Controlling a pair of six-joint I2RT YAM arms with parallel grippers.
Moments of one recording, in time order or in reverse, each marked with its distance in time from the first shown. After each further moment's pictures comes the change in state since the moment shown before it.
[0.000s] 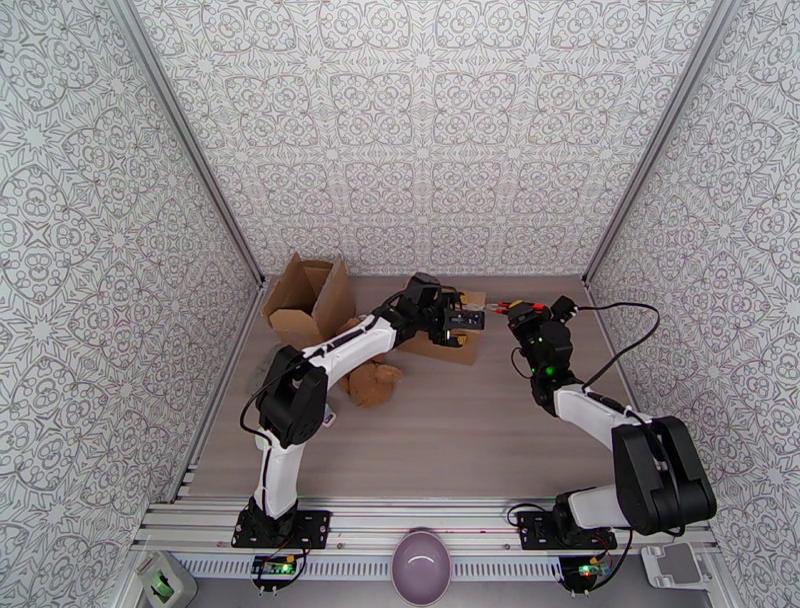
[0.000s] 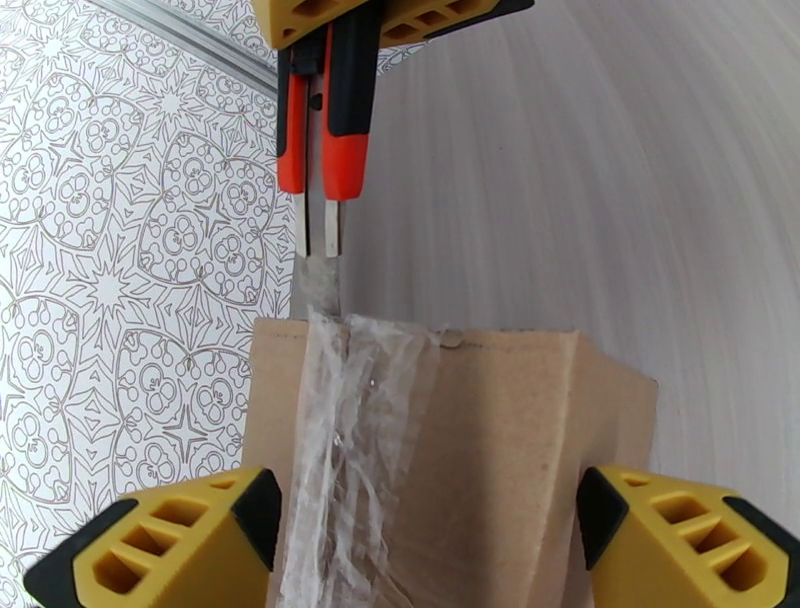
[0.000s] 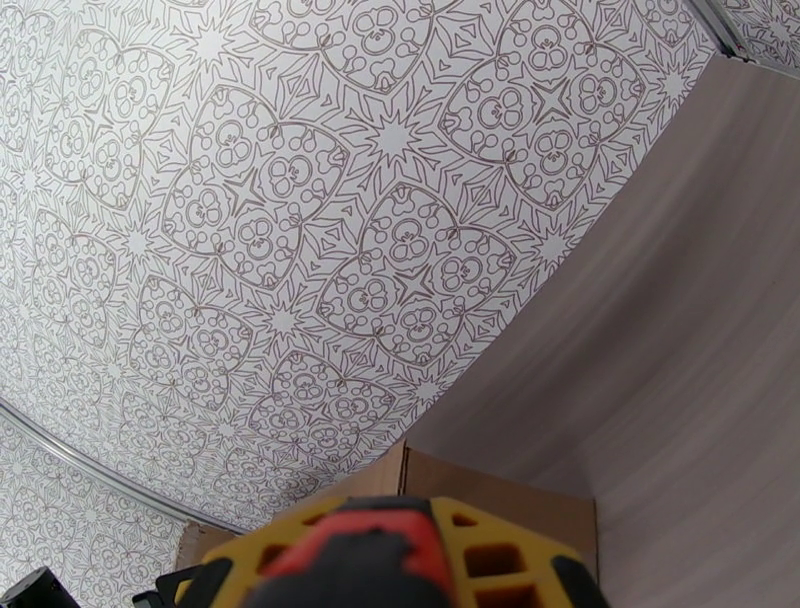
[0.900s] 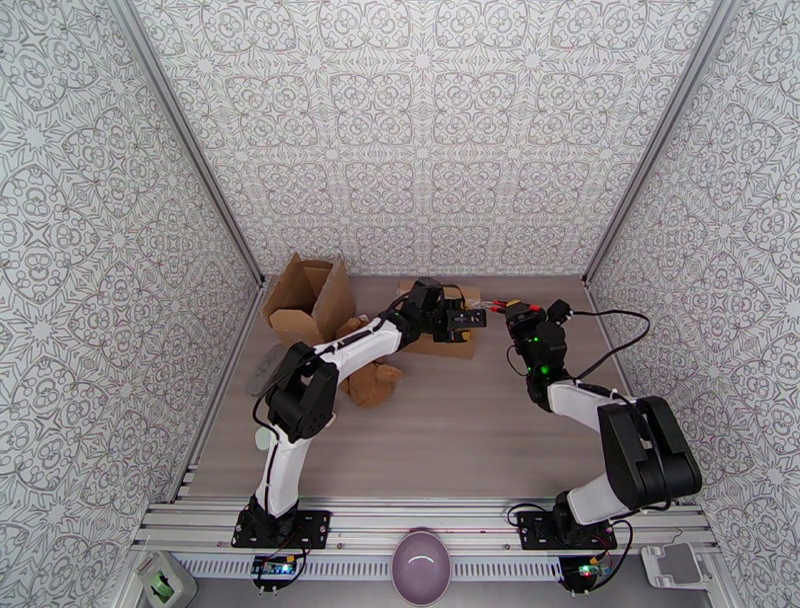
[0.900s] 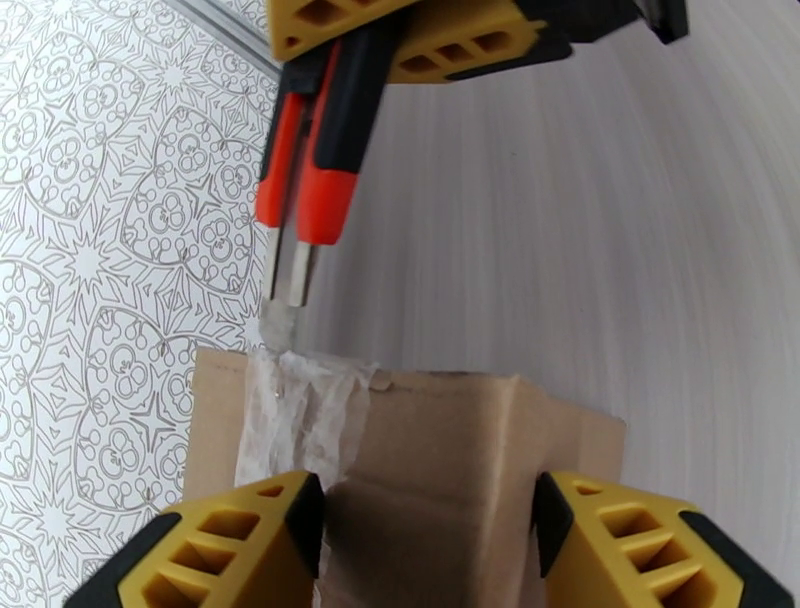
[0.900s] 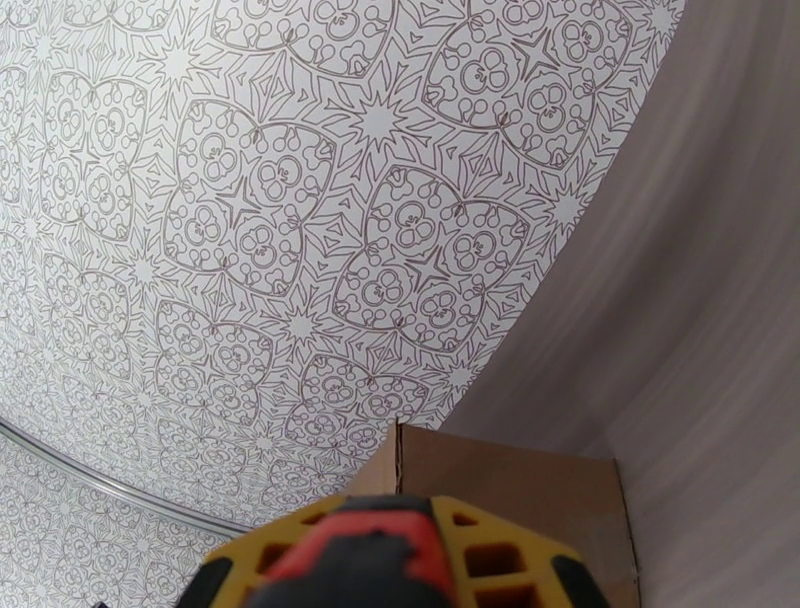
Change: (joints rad) left arm 0.001 0.065 0.002 0.093 -0.002 -0.121; right arm -0.004 0.105 -0.008 0.115 -0.039 0.179
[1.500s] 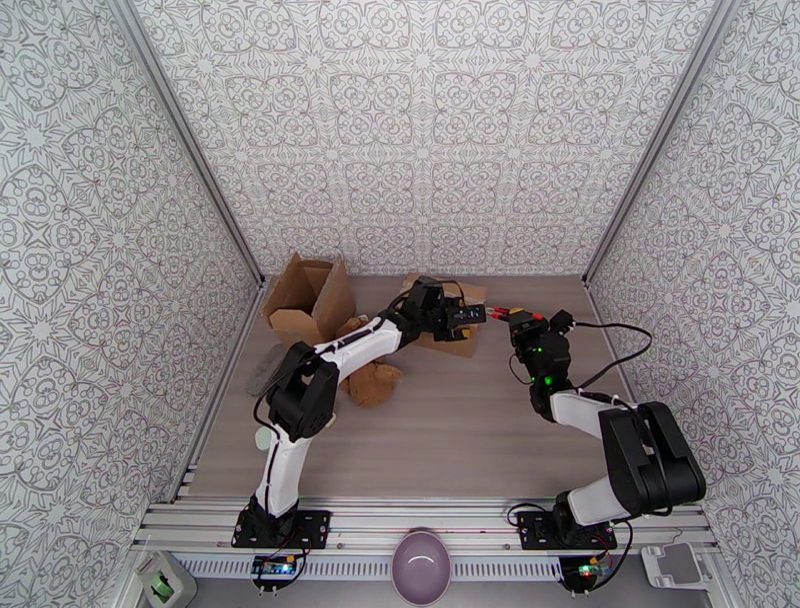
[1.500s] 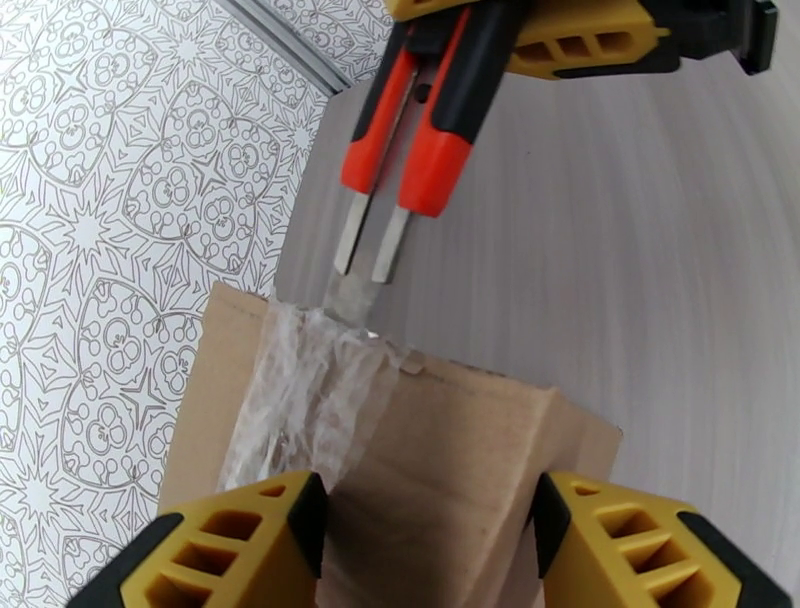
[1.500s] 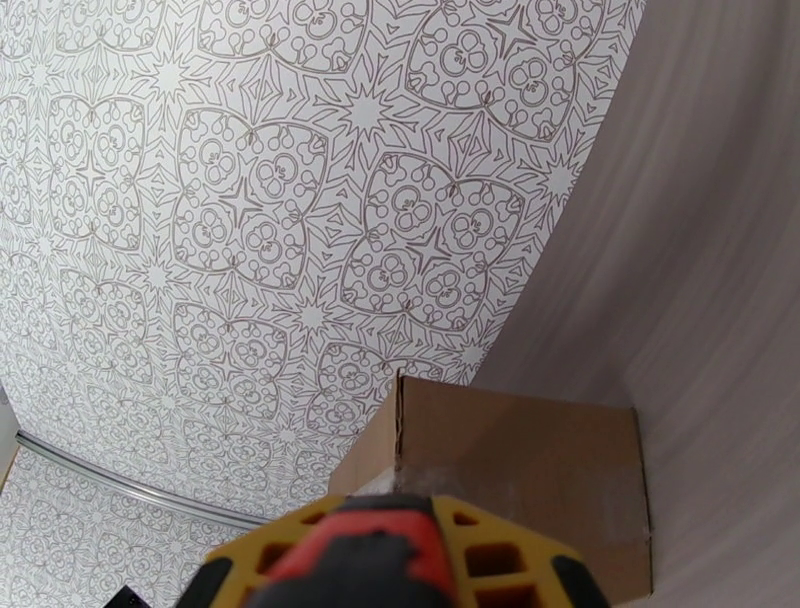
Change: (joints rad) left arm 0.005 0.016 0.023 0.002 -0.019 -0.064; right arm -0.012 -0.024 -0.080 0.070 -0.045 0.092
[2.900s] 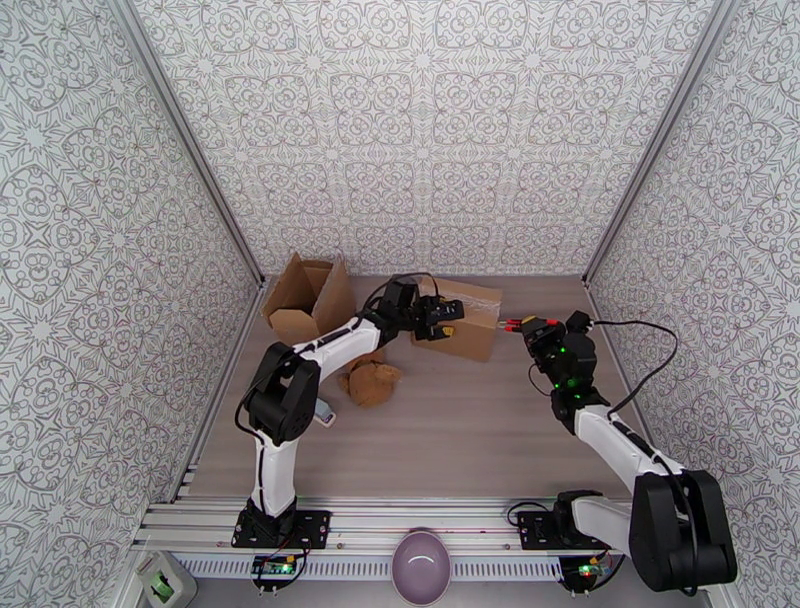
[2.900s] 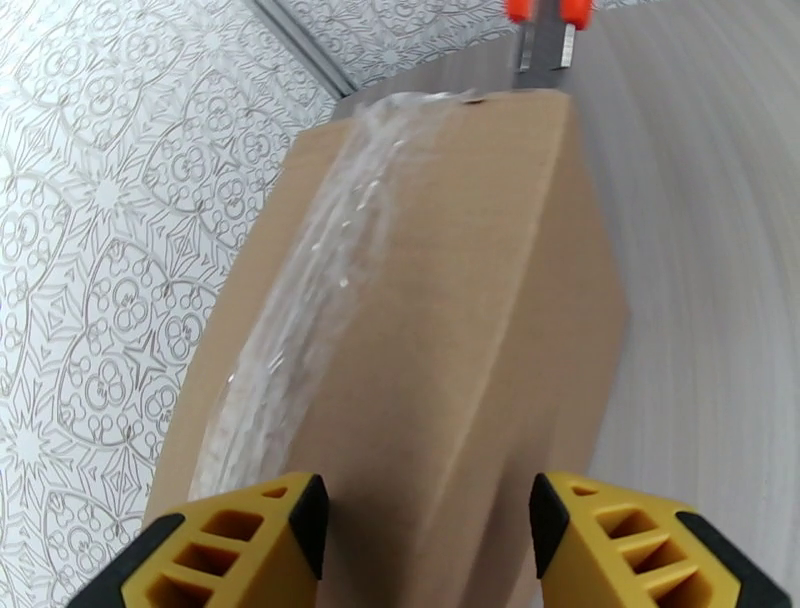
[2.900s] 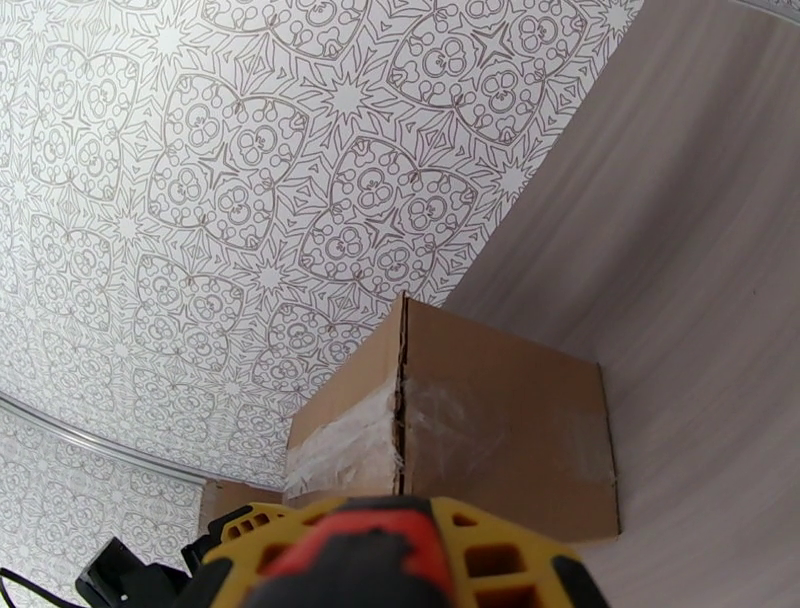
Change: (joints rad) left arm 0.084 -0.114 -0.171 0.051 0.144 0.006; right arm -0.101 -0.310 -0.003 -0.437 -0.116 -0.194
